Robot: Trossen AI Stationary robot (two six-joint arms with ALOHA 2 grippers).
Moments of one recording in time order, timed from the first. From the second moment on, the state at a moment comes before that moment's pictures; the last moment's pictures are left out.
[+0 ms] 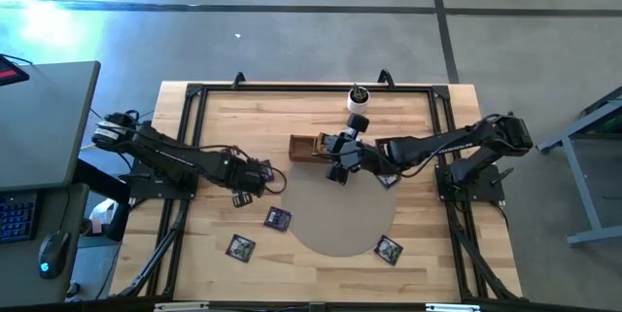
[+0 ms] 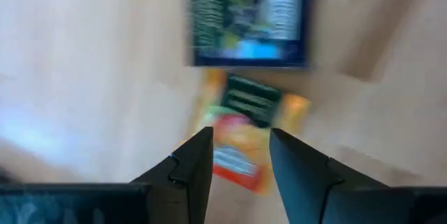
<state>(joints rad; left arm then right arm) -0.22 1.42 0.82 -0.95 -0.36 -0.50 0.09 1.54 1.10 -0.19 0.68 -0.04</state>
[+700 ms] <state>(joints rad) -0.02 1.55 0.83 -0.85 -0.16 -0.15 0.07 1.55 1.10 -0.18 0.62 -0.05</state>
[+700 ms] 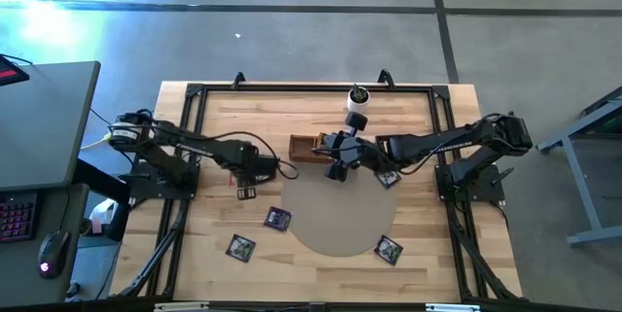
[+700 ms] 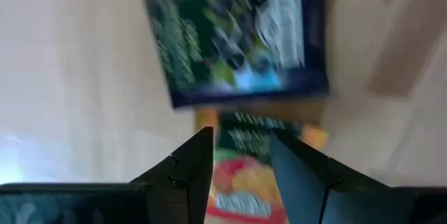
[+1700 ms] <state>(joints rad) 0.14 1.56 0.88 -0.93 -0.13 0.19 0.07 1.55 1.10 -0.17 0.59 -0.04</state>
